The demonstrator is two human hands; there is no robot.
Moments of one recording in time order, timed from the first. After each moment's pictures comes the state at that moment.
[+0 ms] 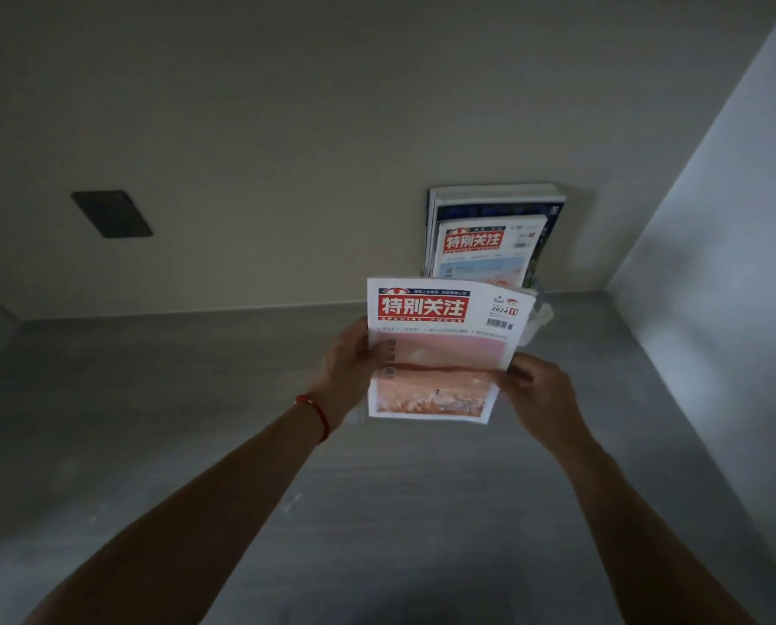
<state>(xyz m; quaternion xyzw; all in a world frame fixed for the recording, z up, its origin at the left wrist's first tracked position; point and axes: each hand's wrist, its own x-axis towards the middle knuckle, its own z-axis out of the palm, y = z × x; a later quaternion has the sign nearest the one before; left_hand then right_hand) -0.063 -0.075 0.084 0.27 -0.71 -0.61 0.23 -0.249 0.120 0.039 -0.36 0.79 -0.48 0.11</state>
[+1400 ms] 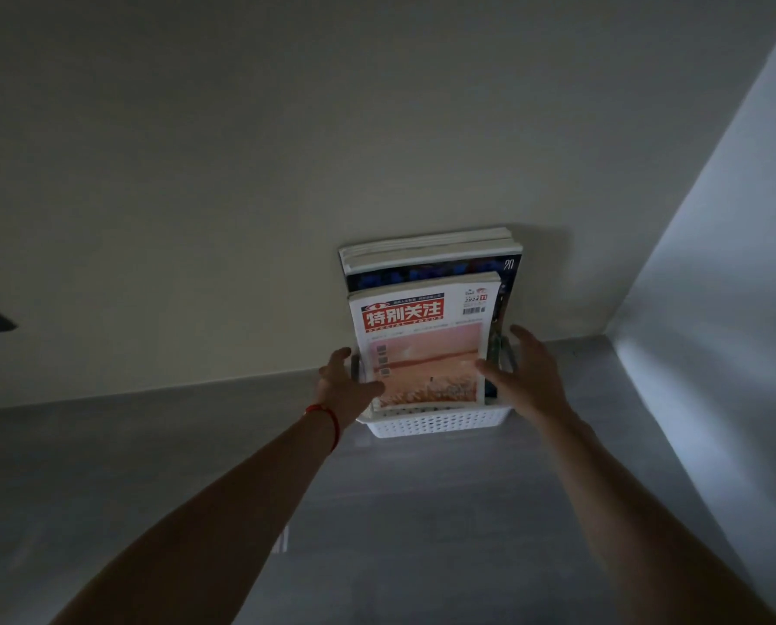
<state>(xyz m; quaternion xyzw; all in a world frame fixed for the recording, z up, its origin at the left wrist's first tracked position) -0.276 -0.145 0.014 0.52 -0.69 -0.49 0.10 -0.478 0.029 -0.026 -0.27 0.87 -0.39 0.17</state>
